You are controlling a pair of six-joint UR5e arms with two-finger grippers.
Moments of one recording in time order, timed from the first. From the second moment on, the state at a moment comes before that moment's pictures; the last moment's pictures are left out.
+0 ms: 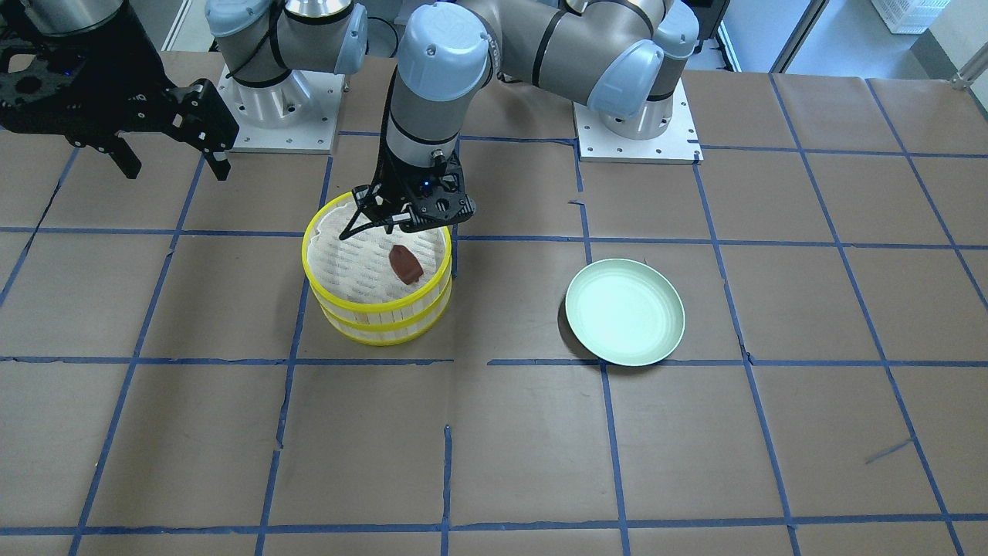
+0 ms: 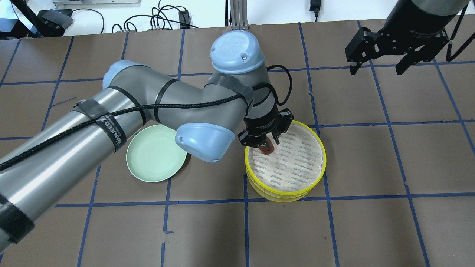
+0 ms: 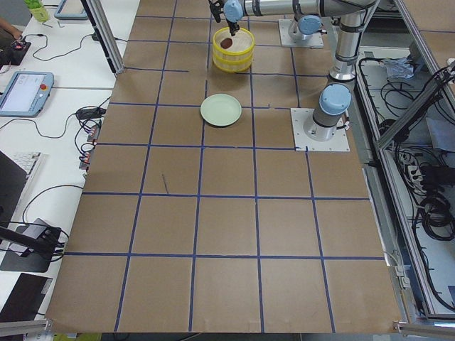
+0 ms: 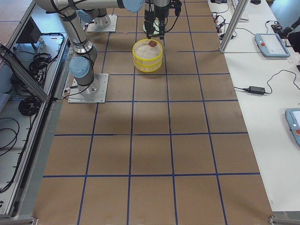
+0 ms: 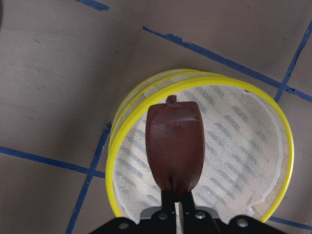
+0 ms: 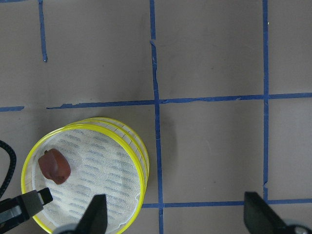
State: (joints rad) left arm -2.08 -1.83 -1.68 -1.15 1.33 -0.92; right arm 1.48 -1.63 1.54 -1.54 -1.52 -0.05
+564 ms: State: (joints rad) left arm -2.04 -1.79 -1.67 -1.12 1.36 -0.95; right arm 1.49 -1.63 1.54 -1.54 -1.51 -0.04
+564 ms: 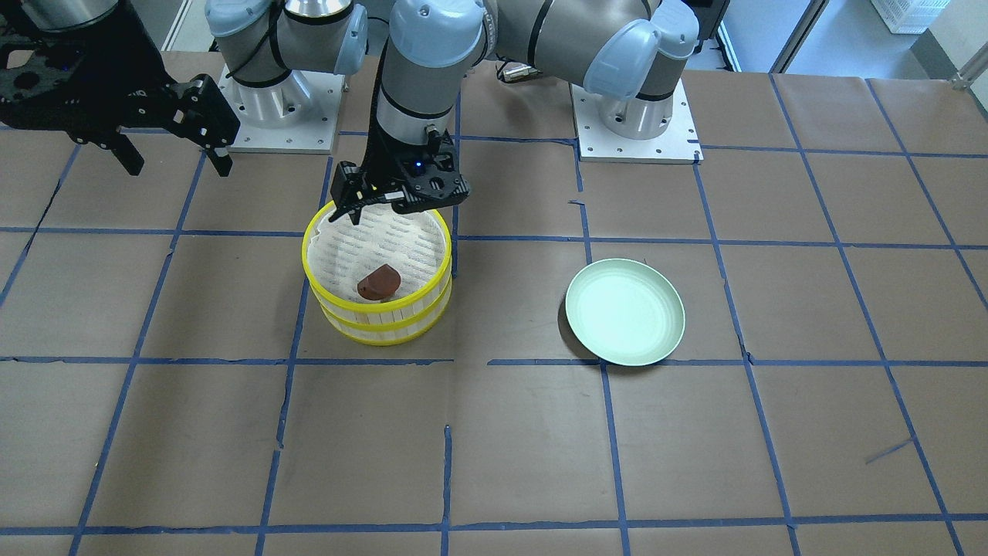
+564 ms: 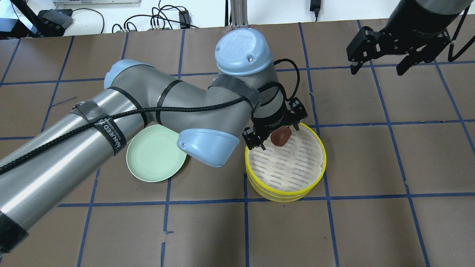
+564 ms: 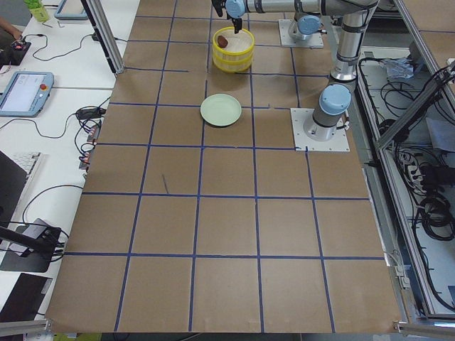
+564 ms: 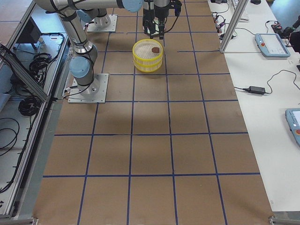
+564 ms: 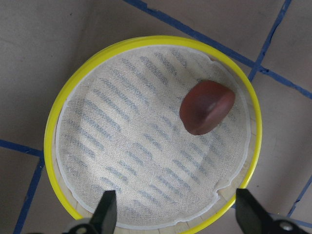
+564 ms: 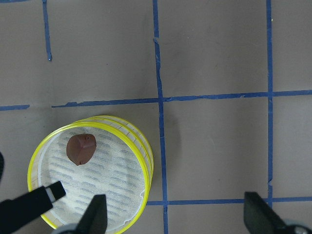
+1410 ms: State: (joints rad) left arm -1.42 -1.72 -1.64 -1.12 1.52 -0.21; right arm 1.60 -1.60 1.54 -1.58 -1.53 0.06
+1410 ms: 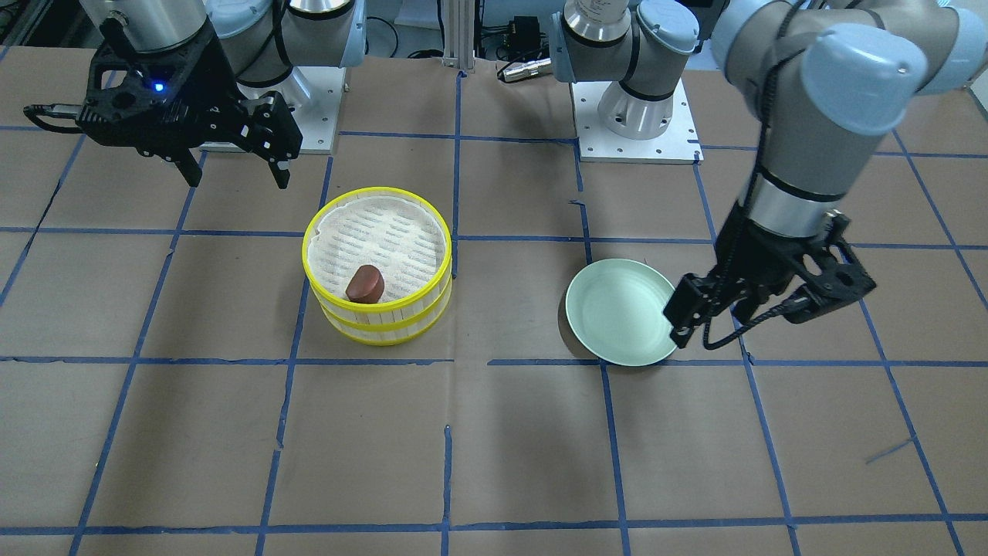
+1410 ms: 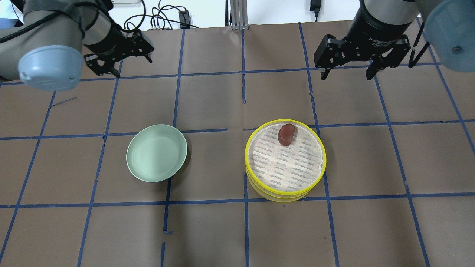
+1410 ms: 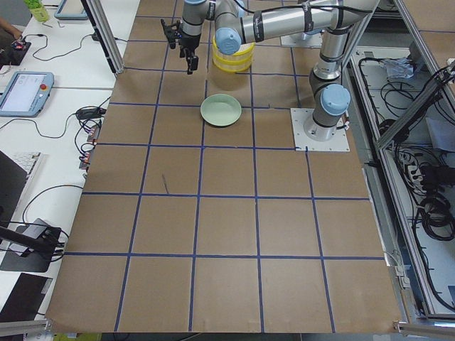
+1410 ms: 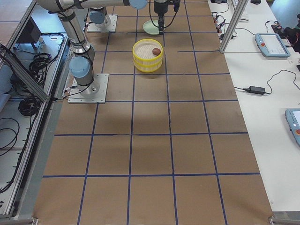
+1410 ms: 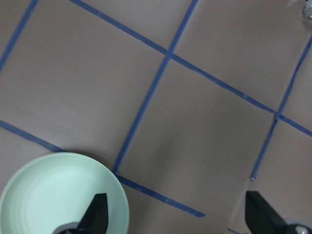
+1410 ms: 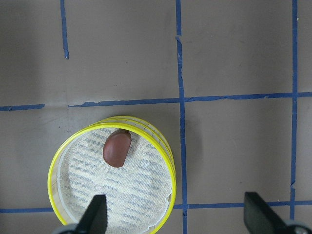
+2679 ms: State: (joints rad) left arm -1.35 -1.63 -1.66 -1.11 1.57 -0.07; right arm 1.60 -1.60 1.54 -1.59 -1.52 0.05
